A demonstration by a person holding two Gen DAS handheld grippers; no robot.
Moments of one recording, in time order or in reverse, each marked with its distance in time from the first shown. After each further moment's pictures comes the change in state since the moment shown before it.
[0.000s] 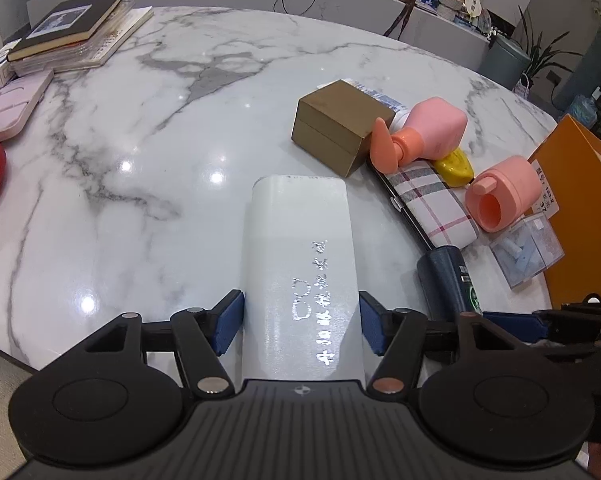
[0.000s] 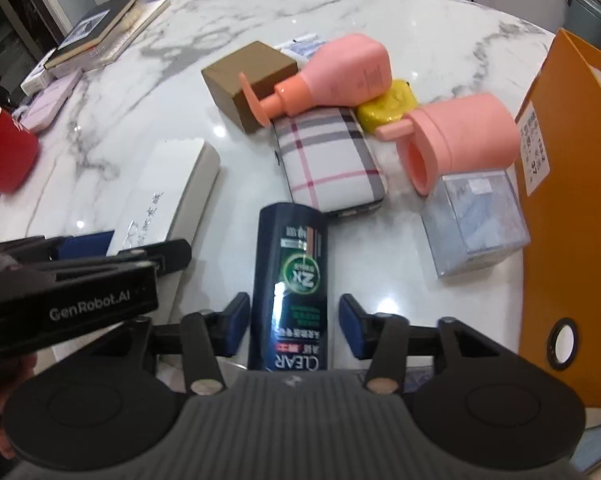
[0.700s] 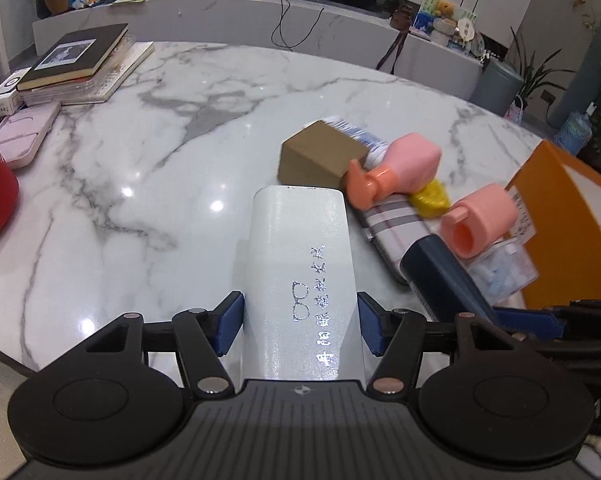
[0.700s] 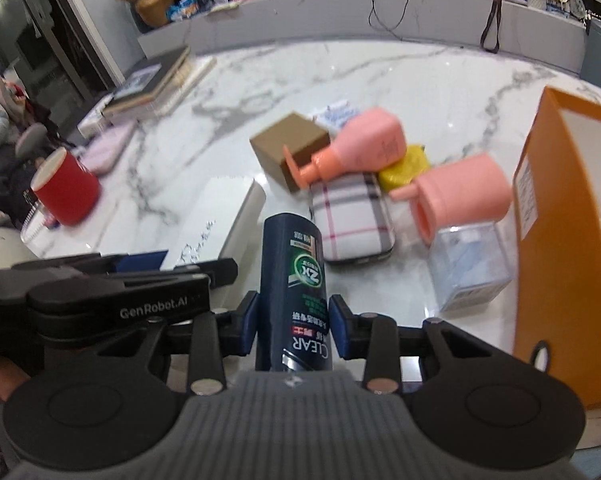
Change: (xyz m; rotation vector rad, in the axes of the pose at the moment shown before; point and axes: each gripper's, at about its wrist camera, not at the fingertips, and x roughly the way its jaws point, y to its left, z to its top) left arm -0.030 -0.017 0.006 -0.010 -0.081 -0.003; right arm -0.059 -0.011 -0.004 -0.010 -0.168 0.146
